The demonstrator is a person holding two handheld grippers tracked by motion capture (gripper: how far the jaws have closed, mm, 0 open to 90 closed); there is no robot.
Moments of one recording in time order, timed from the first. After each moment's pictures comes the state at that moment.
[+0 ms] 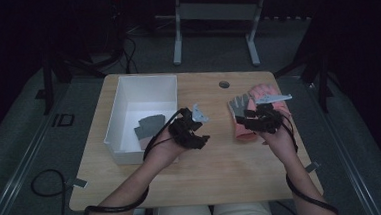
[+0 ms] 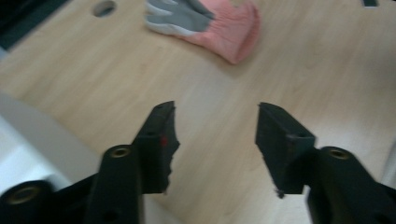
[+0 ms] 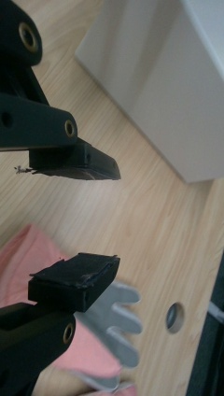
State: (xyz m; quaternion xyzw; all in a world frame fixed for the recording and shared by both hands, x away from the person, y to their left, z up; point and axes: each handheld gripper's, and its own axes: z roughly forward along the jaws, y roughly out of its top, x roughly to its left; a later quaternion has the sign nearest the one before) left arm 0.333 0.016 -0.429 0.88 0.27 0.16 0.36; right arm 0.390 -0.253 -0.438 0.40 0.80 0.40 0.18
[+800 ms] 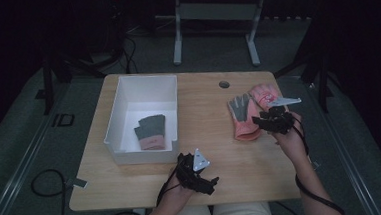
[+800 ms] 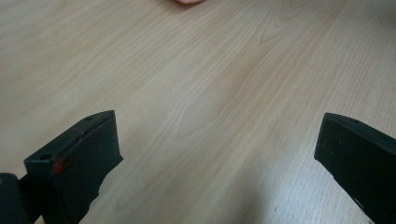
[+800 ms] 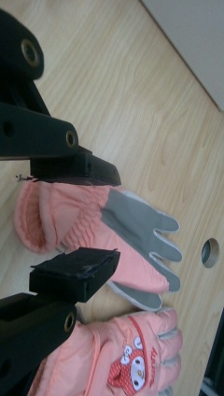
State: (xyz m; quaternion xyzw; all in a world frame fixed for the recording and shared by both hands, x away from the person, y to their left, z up) left arm 0.279 0.002 -0.560 0.85 0.29 0.16 0.42; right arm 0.410 -0.301 -0.468 0.44 0.80 0.35 0.24
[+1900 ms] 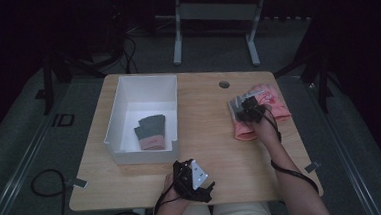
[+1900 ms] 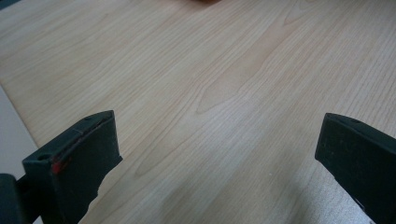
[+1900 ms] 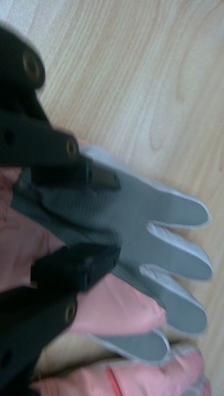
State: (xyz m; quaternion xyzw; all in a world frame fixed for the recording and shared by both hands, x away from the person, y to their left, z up) left arm 0.255 0.004 -0.579 0.82 0.29 0.25 0.42; right arm 0.498 -0.253 -0.527 0.47 0.82 0.24 0.24
